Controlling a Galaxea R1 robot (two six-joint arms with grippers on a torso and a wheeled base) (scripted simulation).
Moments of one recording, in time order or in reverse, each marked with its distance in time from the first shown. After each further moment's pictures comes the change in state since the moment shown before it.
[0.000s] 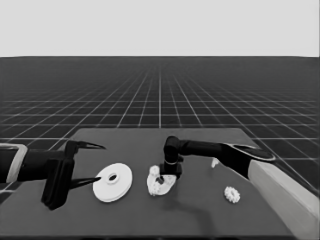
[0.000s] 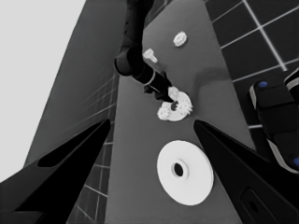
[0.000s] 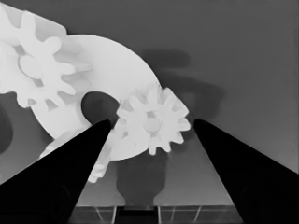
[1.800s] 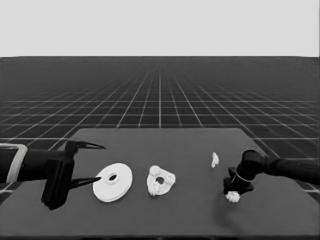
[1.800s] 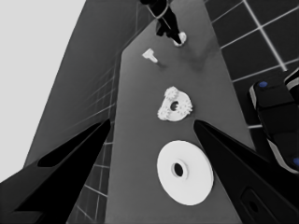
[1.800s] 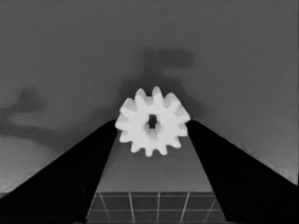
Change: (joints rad) left arm 0.000 0.000 0.000 0.000 0.000 0.000; right arm -0.080 -0.800 0.436 -0.019 0.157 -0.340
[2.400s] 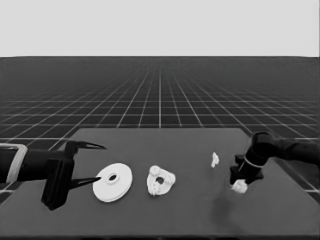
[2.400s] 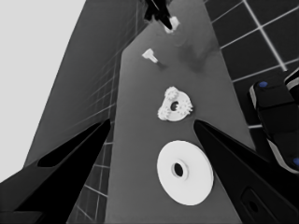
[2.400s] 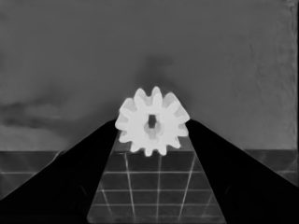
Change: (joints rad) left arm 0.000 0.000 0.000 0.000 0.000 0.000; right arm 0.202 -0.064 0.122 0.160 -0.127 0.025
